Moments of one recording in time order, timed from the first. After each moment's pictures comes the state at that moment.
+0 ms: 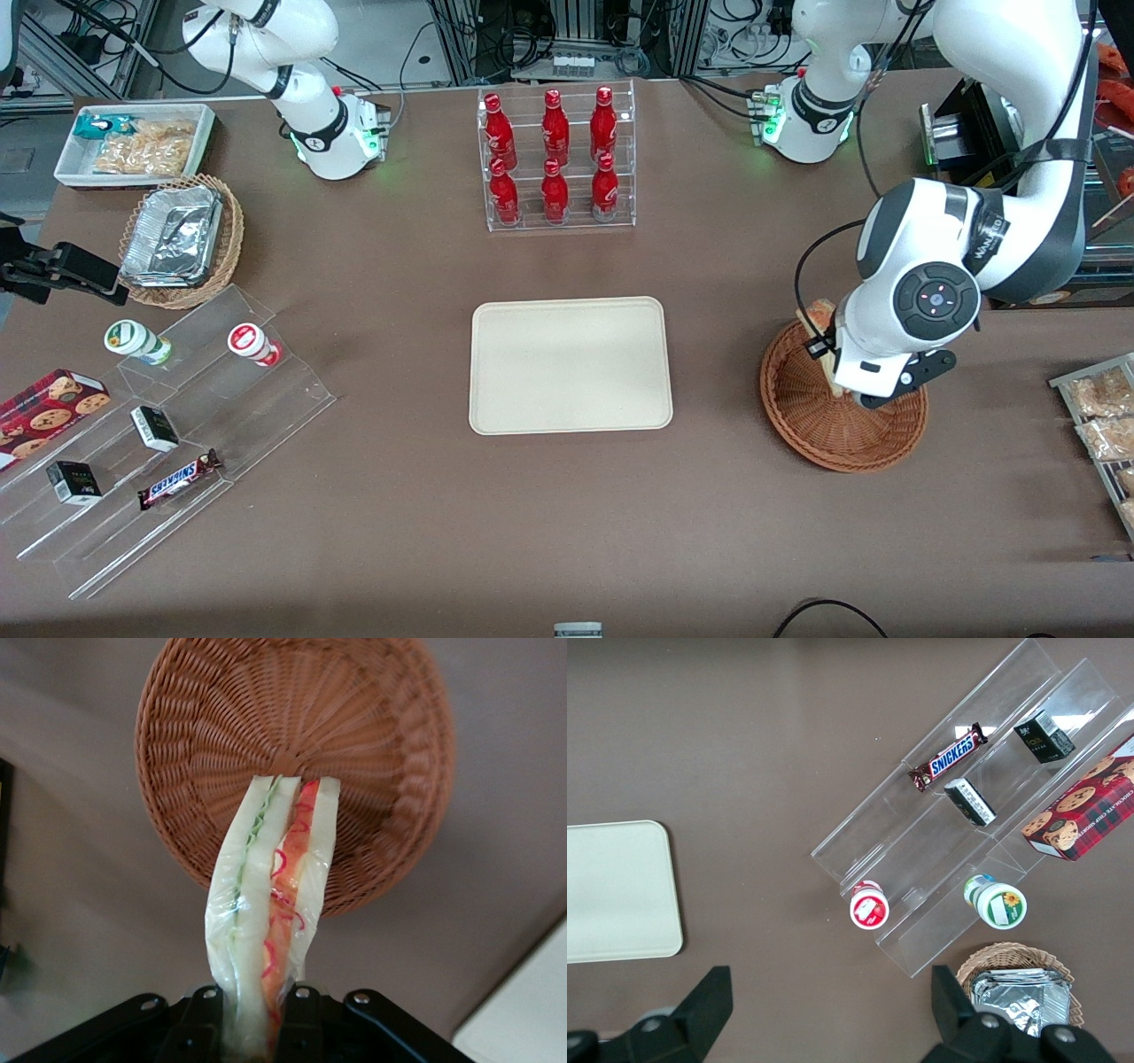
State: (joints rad) arm 0.01 0.31 -0.30 -1.73 0.18 1.71 -0.81
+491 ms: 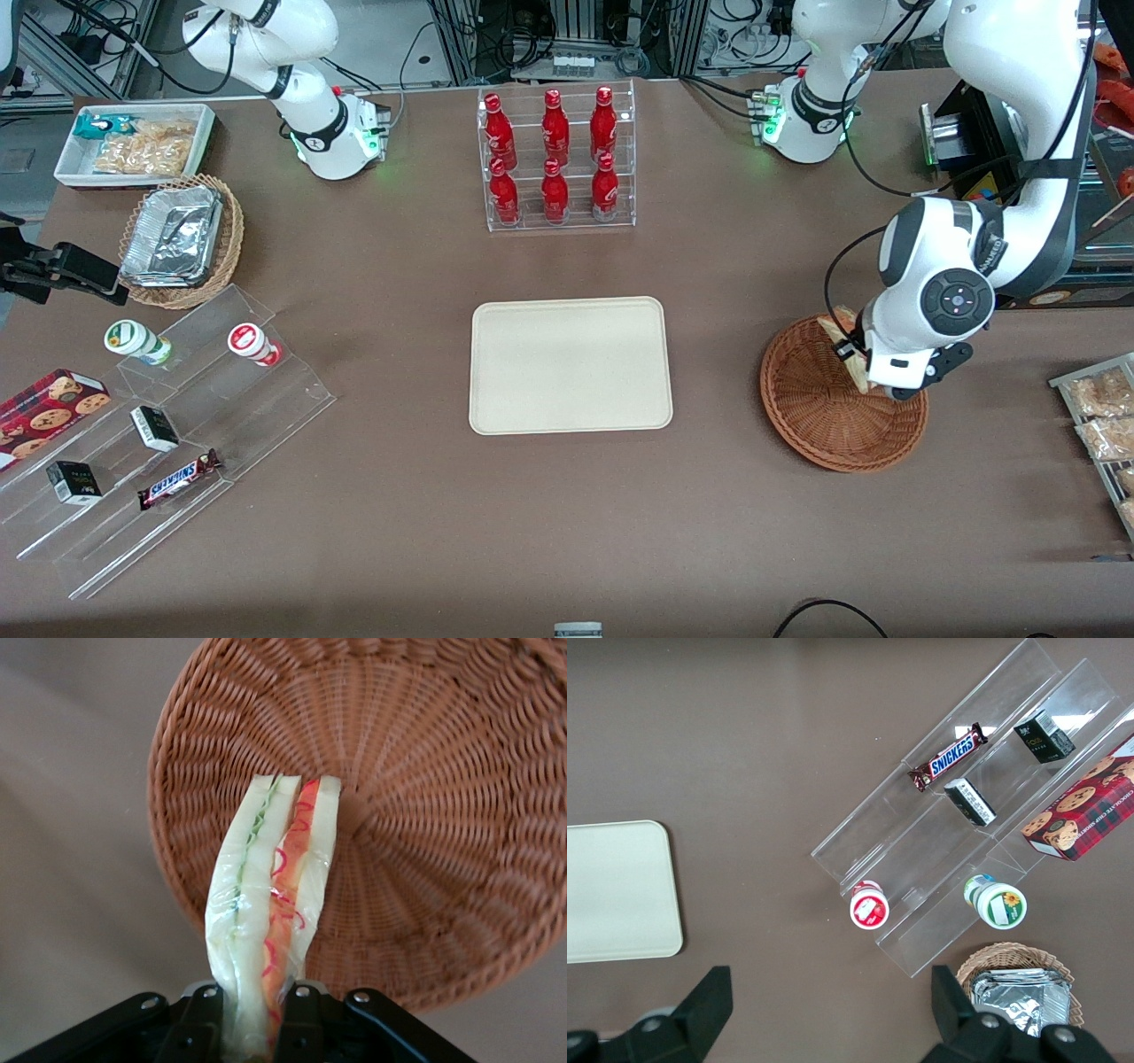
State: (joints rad) arm 0.03 0.28 -0.17 -2.01 0.18 2.06 -0.81
